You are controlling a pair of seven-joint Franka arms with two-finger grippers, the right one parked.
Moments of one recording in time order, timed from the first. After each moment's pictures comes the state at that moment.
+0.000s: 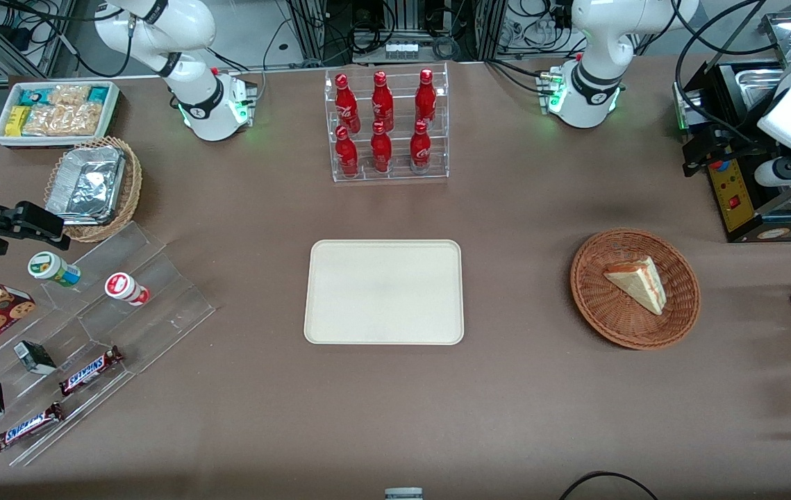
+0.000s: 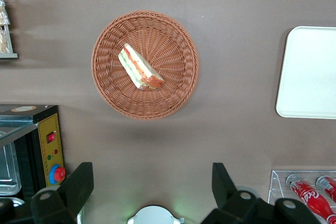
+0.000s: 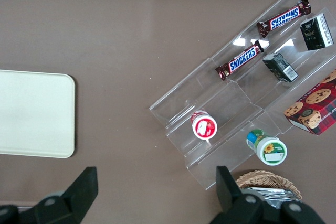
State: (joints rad) arm -0.02 -0.09 -0.06 -1.61 0.01 1.46 -0.11
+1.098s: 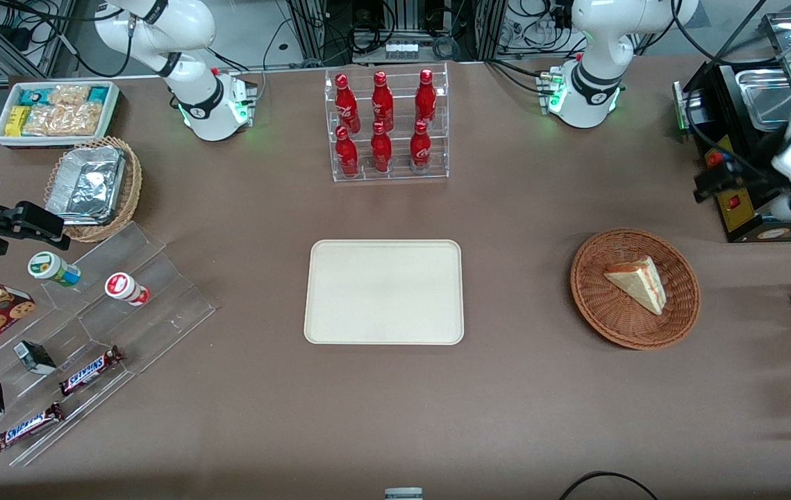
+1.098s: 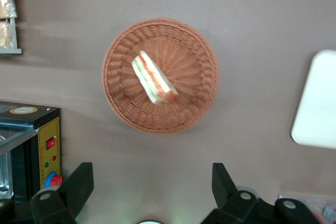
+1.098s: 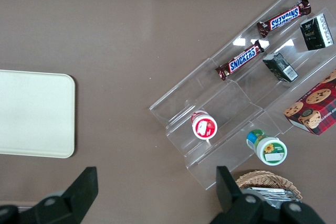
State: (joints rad) arm 0.05 -0.02 -0.03 -1.68 0.01 1.58 -0.14
